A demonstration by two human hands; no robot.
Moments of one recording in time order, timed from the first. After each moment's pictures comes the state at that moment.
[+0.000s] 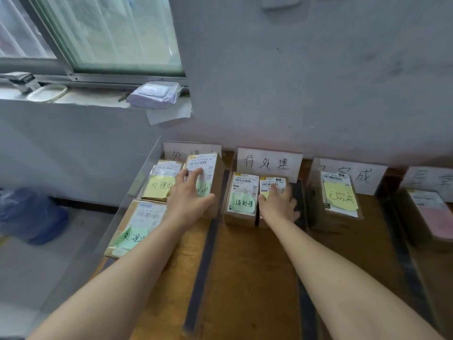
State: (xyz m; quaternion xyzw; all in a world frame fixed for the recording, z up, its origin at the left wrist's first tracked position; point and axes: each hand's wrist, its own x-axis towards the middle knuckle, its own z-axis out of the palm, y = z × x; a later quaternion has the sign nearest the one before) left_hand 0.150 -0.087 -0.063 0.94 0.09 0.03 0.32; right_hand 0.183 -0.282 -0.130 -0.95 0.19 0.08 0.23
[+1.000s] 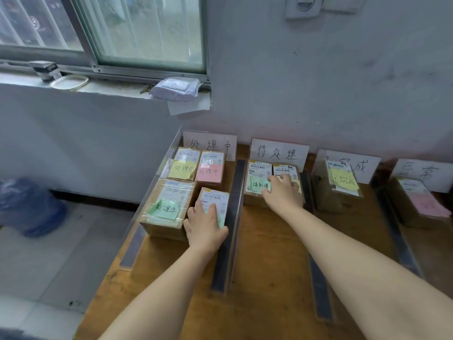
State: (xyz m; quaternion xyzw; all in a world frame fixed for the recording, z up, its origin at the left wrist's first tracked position) left_hand 0.047 -0.068 -0.123 0.98 0.10 -0.07 0.14; right_hand 0.118 -0.248 -0.089 -0.99 0.05 0.03 0.14
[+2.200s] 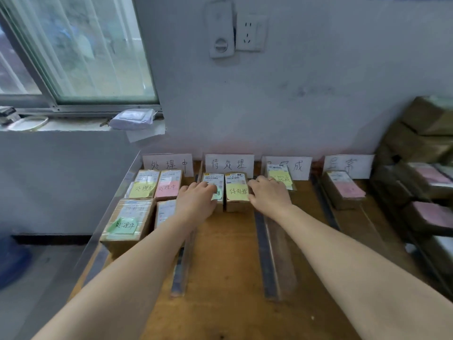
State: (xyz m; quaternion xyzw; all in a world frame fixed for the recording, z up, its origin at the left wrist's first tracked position) left_hand 0.049 -0.151 -0.010 0.99 -0.15 0.03 0.05; right_hand 0.055 -0.343 -0.023 -1.00 -0.06 -0.01 0.02
